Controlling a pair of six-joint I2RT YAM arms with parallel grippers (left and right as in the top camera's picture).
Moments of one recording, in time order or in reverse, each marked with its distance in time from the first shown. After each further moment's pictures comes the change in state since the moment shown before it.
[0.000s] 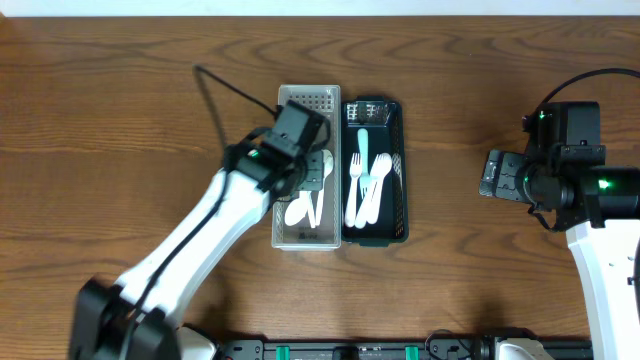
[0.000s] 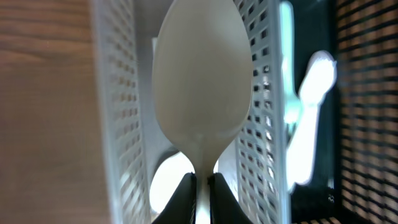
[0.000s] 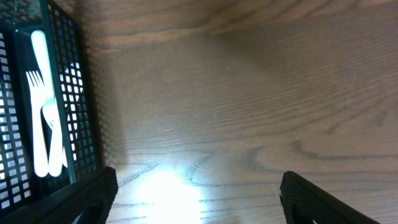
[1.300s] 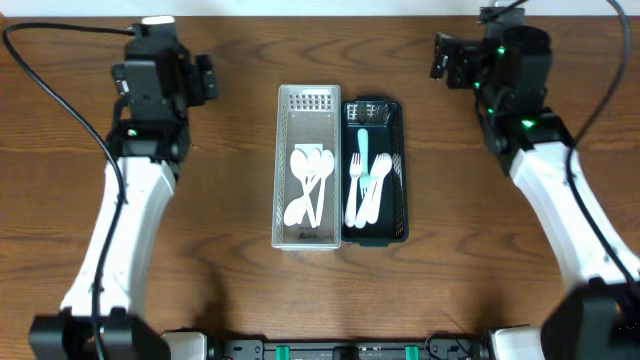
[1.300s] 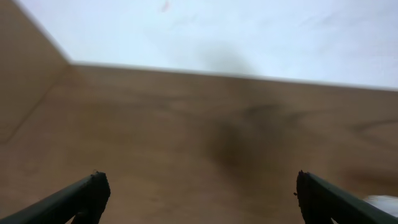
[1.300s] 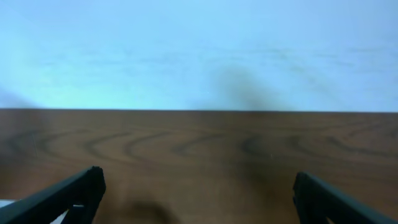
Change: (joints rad) left arm 0.531 -0.075 0.041 0.469 -0.225 0.435; right arm 0.109 0.373 0.000 1.098 -0.061 -0.087
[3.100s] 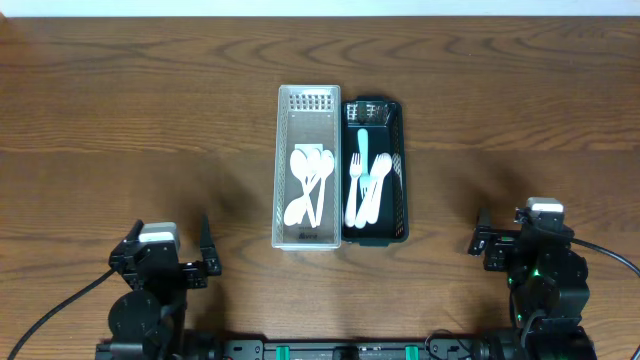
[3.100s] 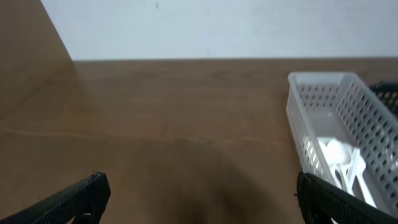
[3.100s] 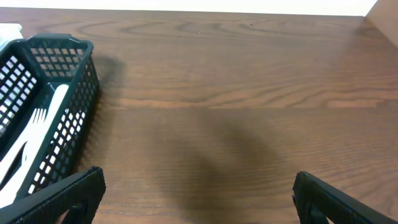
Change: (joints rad) left arm -0.053 -1.423 -0.788 -0.360 0.137 0.034; right arm -0.077 -1.283 -0.824 -0.512 0.103 -0.089
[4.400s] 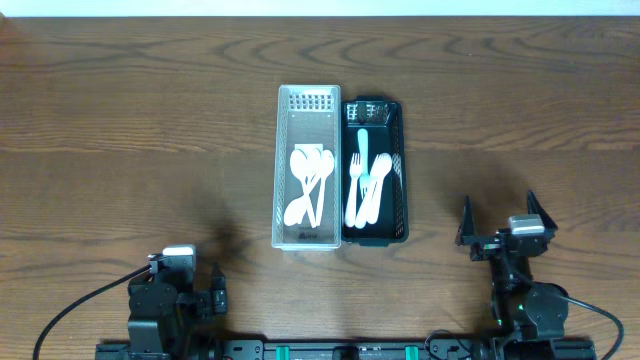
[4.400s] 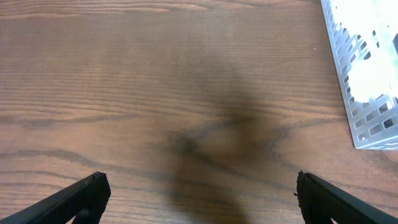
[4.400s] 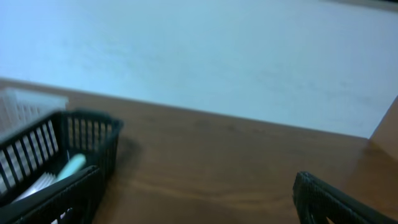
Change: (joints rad) left arm 0.000 0.000 -0.003 -0.428 0.000 0.000; right arm 0.013 -0.302 -0.408 0.587 -0.110 -0.149
